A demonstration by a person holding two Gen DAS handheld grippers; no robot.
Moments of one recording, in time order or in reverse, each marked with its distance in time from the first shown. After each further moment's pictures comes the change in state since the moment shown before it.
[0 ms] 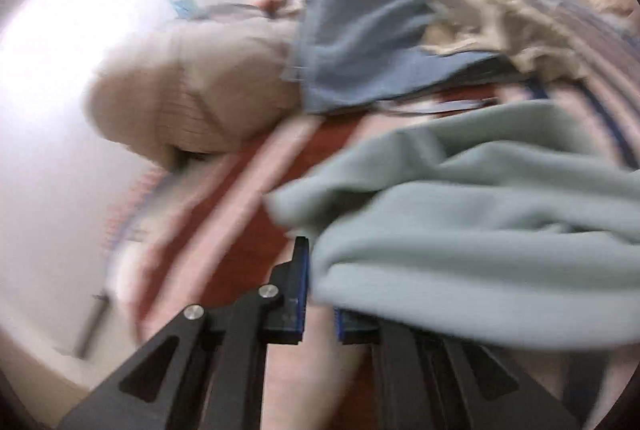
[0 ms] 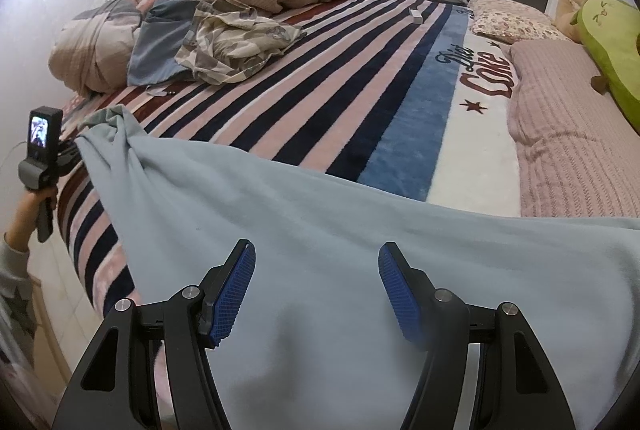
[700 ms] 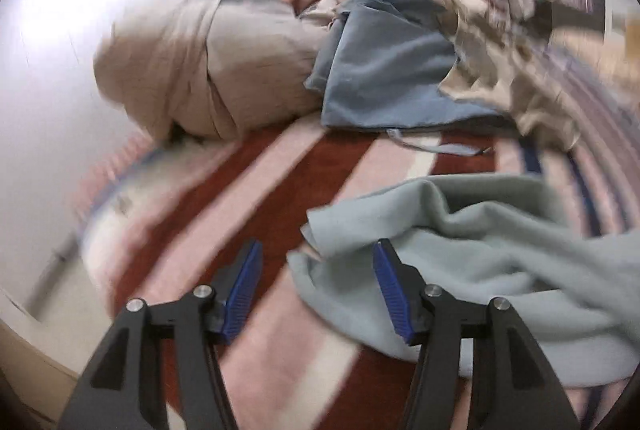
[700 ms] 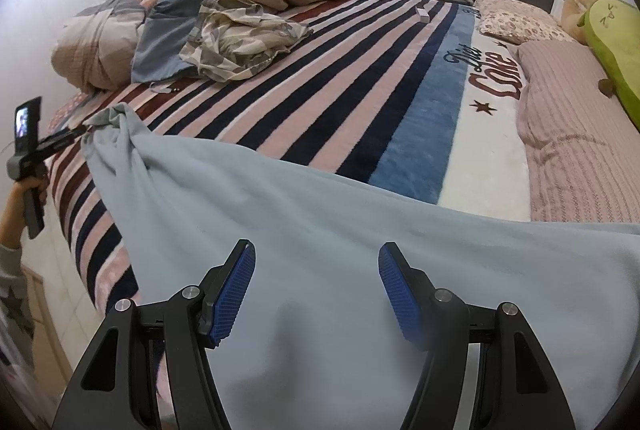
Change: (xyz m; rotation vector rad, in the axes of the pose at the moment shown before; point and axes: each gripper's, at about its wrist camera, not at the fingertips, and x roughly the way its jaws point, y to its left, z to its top) left arm -0.009 0.021 0.016 -0.132 0.020 -0.139; right arm 0.006 0.008 0.002 -0.011 0.006 0.012
